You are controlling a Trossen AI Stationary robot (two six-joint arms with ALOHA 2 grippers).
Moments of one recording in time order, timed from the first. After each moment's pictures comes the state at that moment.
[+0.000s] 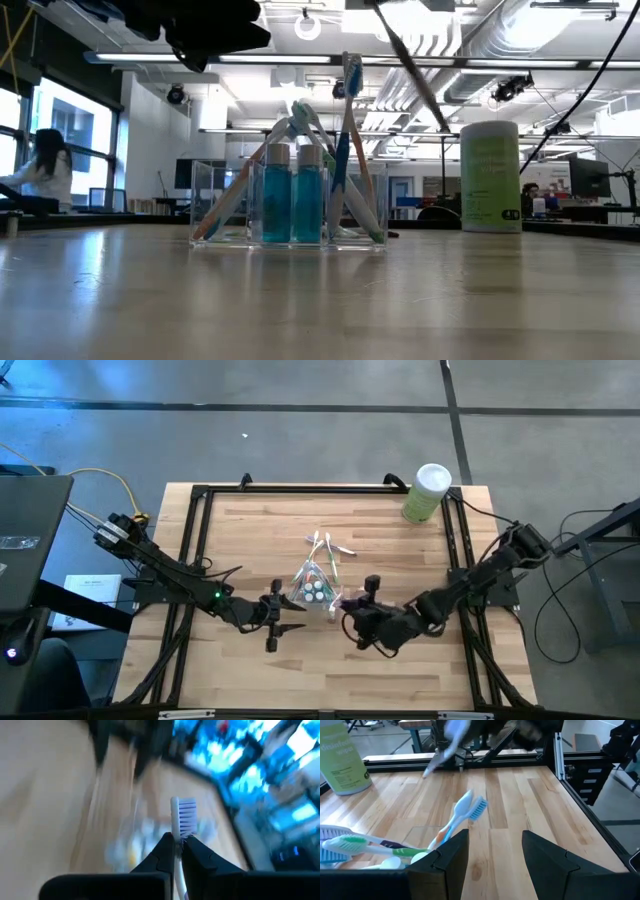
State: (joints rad) left arm -0.52 1.39 0.66 0.49 -0.49 -0.13; right arm 0.54 1.56 1.06 -0.08 0.83 -0.12
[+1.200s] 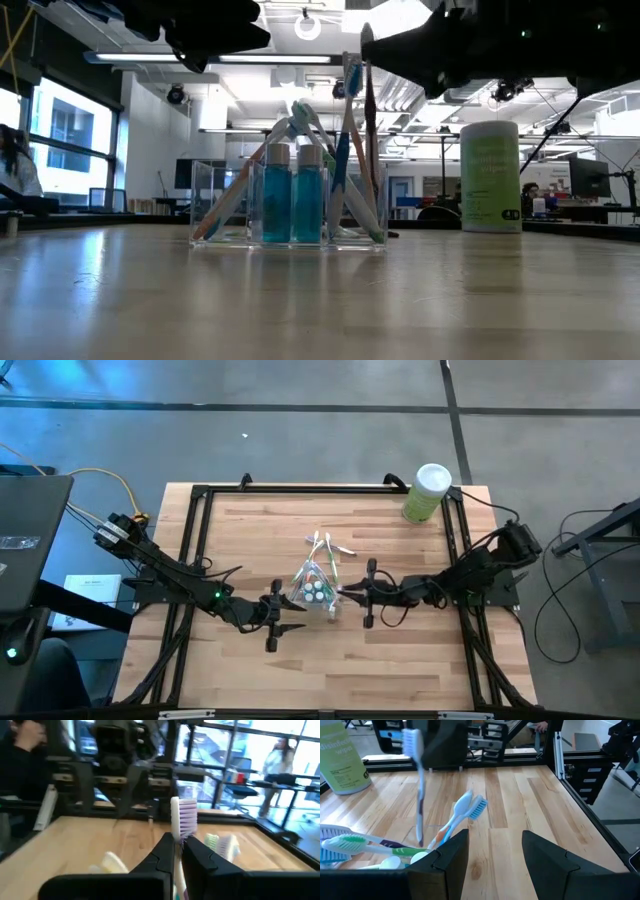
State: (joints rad) left arm -0.52 1.39 0.66 0.49 -0.49 -0.13; right arm 0.31 1.63 0.48 1.21 0.39 -0.10
